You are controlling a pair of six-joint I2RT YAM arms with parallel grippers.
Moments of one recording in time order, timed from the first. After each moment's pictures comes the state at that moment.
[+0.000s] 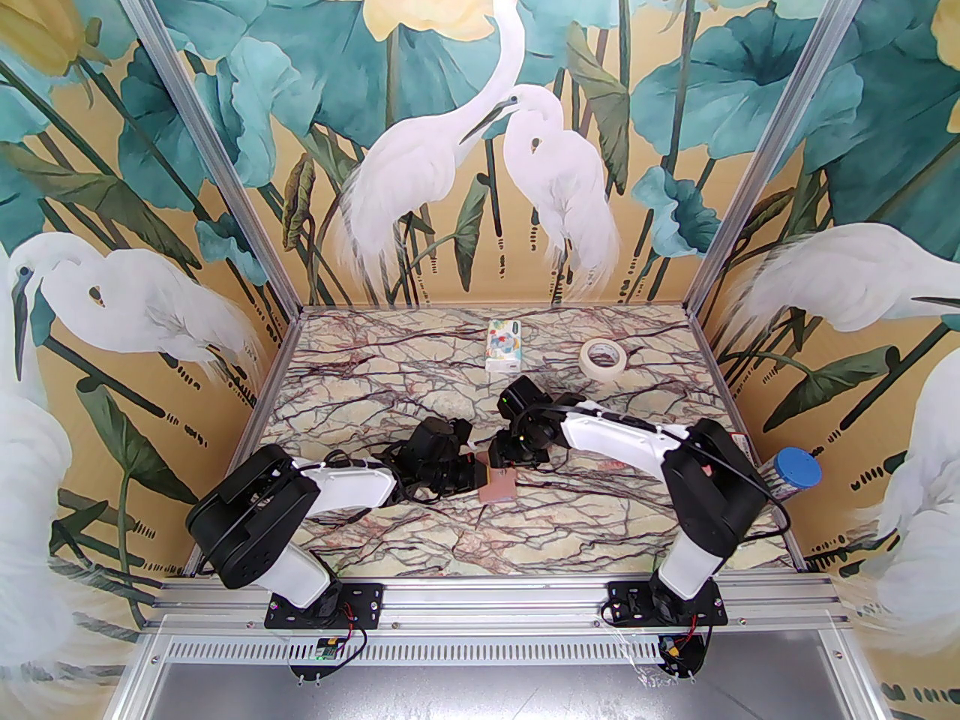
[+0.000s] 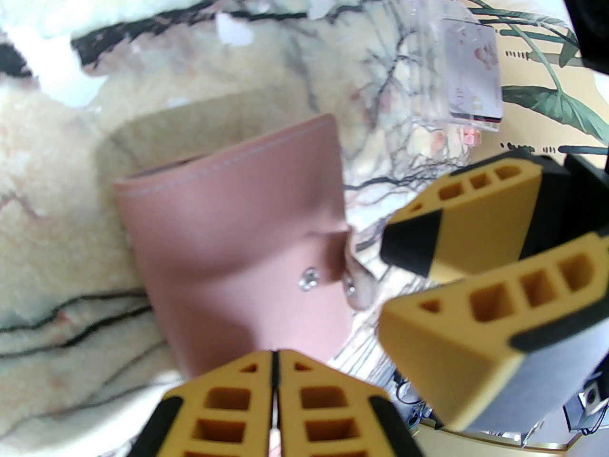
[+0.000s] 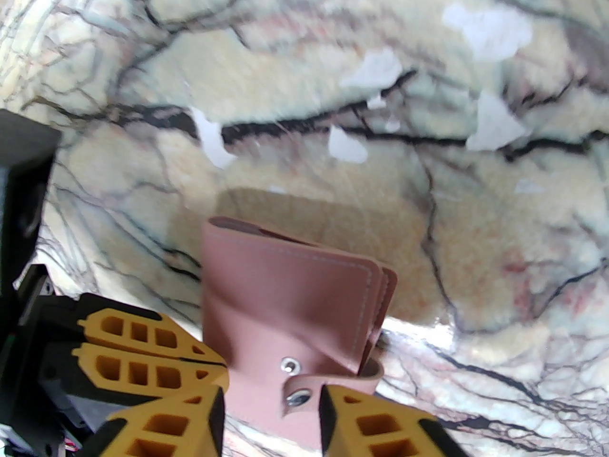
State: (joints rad) left arm -0.71 1.56 0.56 0.21 0.46 -0.89; right arm 0.73 1.70 1.10 -0.60 -0.29 0.57
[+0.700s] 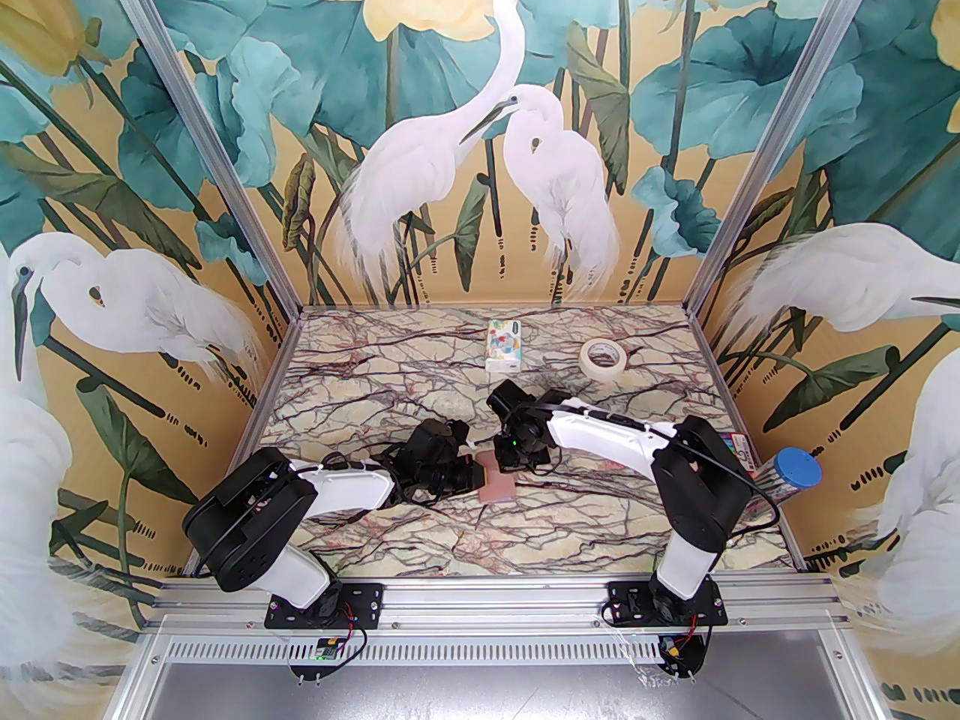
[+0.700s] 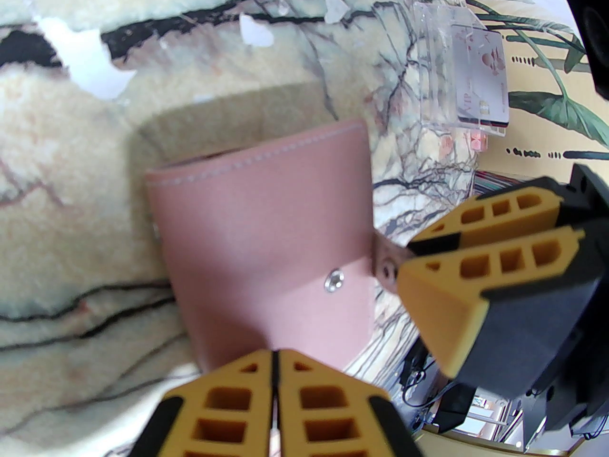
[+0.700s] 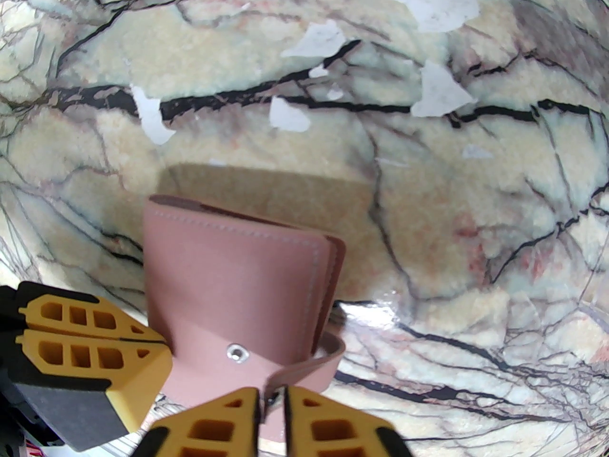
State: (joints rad) left arm -0.71 1.56 0.55 0.20 0.44 -0.89; right arm 0.78 1.77 1.20 -0.78 -0.13 0.58
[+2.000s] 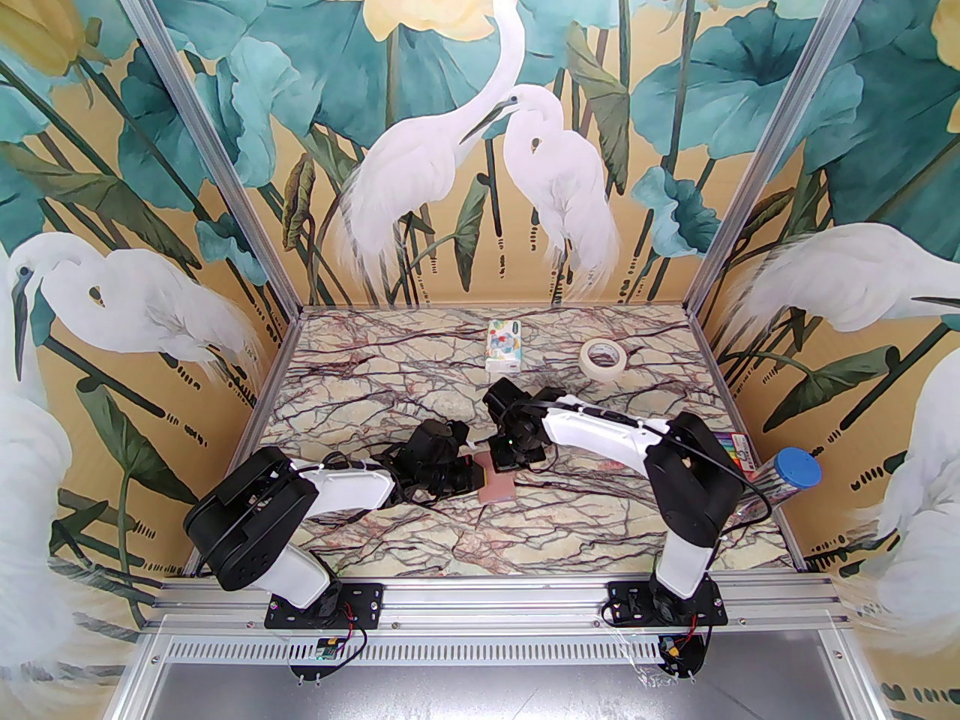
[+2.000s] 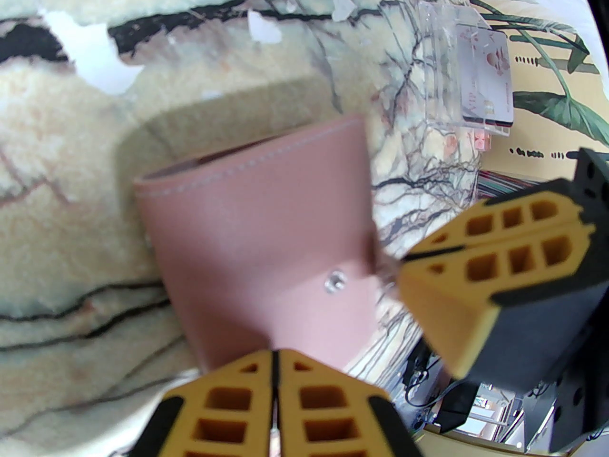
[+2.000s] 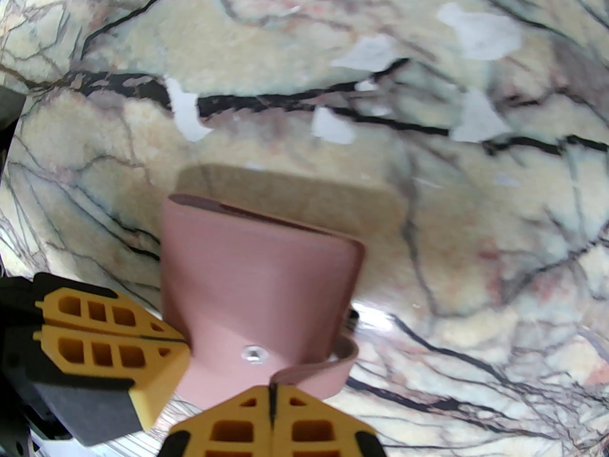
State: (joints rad) left arm -0.71 1.57 0.55 0.19 0.44 -0.88; right arm 0.79 1.81 1.24 -0.77 -0.20 0.50
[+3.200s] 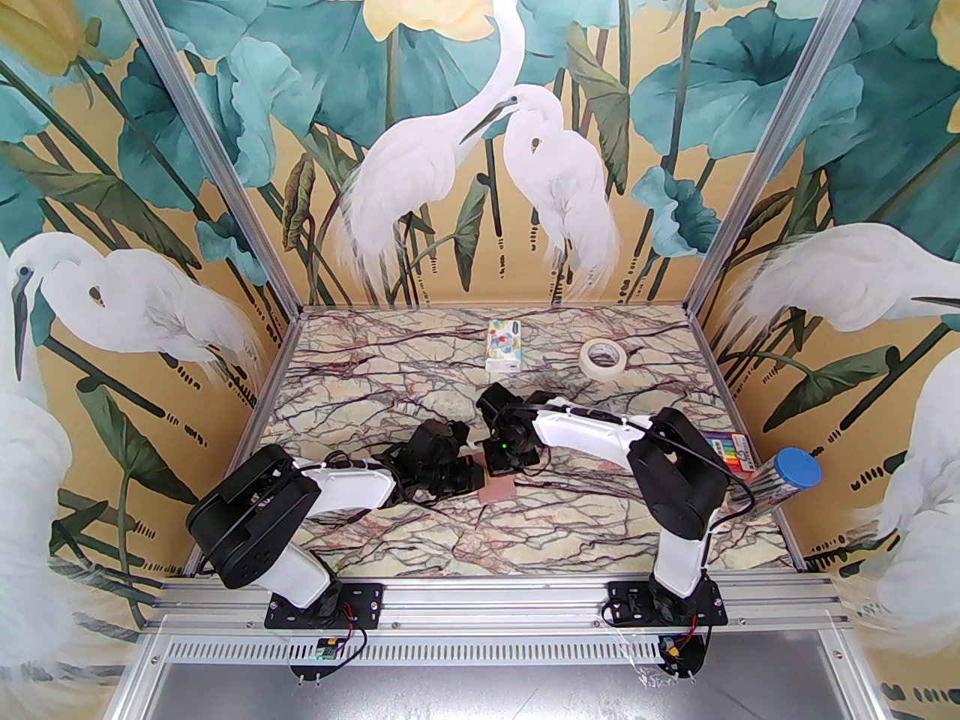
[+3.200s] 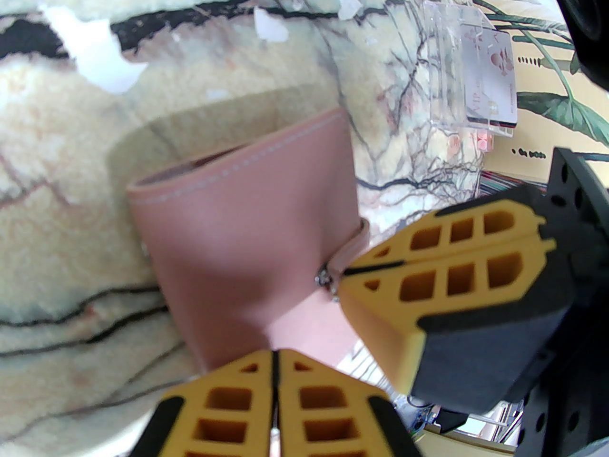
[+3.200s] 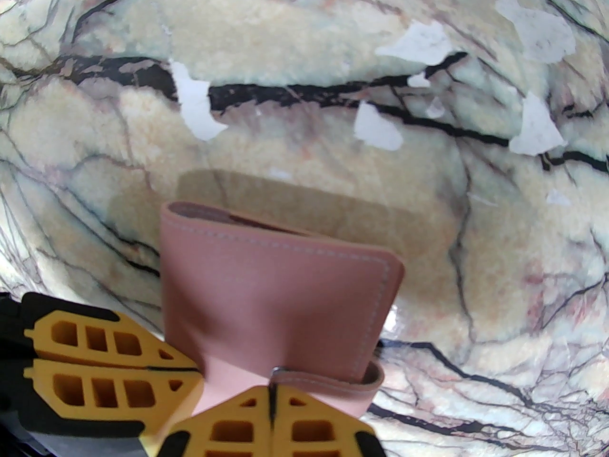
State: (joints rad) left arm -0.71 1.57 0.55 0.19 0.44 -0.88; right arm 0.80 1.86 1.24 -0.75 -0.18 0.51
